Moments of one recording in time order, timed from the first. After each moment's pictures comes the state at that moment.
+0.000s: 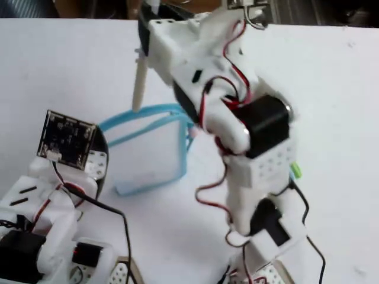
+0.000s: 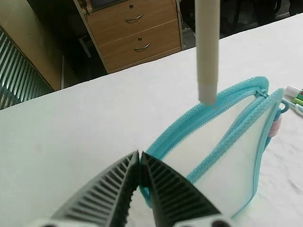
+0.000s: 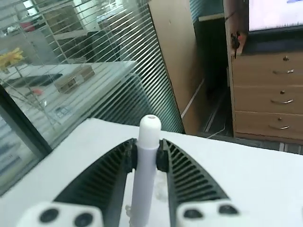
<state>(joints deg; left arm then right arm) 4.4 -67.7 30.1 79.7 -6.7 -35.2 4.2 -68.9 83.6 -13.5</state>
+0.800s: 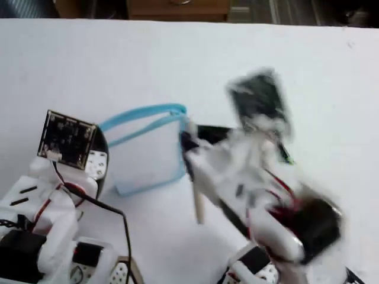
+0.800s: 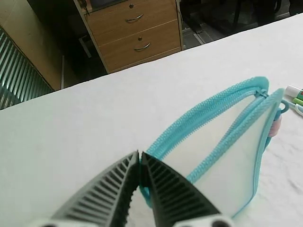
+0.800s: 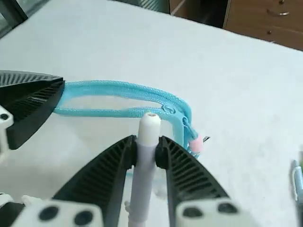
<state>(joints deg) 4.4 -67.7 30.1 79.7 -6.7 -38.4 -45.5 -1.4 87.7 -6.7</state>
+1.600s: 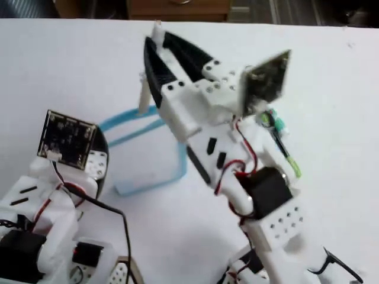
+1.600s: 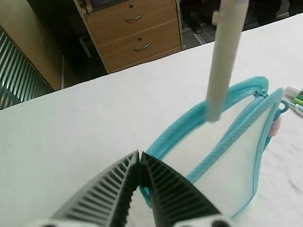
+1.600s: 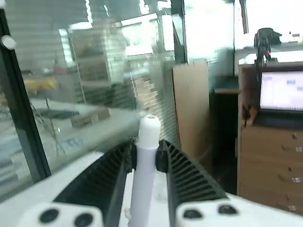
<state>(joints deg) 4.4 -67.7 30.1 79.7 -6.8 -36.9 -43.7 19.8 27.3 -7.0</state>
